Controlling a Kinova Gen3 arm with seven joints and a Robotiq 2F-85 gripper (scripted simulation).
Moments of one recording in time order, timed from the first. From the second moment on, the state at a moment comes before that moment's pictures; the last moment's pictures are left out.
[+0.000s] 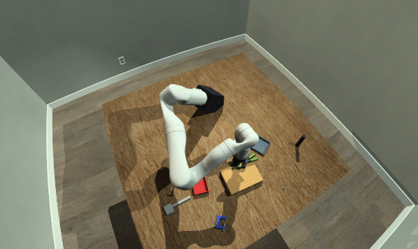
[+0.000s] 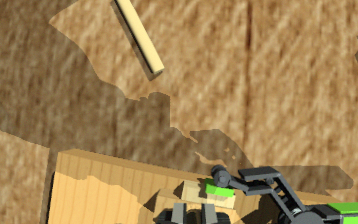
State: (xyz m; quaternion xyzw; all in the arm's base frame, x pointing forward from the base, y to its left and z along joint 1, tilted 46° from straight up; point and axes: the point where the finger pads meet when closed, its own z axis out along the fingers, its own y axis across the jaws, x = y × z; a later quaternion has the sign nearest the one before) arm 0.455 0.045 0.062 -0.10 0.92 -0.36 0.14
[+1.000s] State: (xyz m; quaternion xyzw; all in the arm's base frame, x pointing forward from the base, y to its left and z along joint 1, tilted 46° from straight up) arm 0.455 0.045 0.062 -0.12 0.91 -0.37 0.13
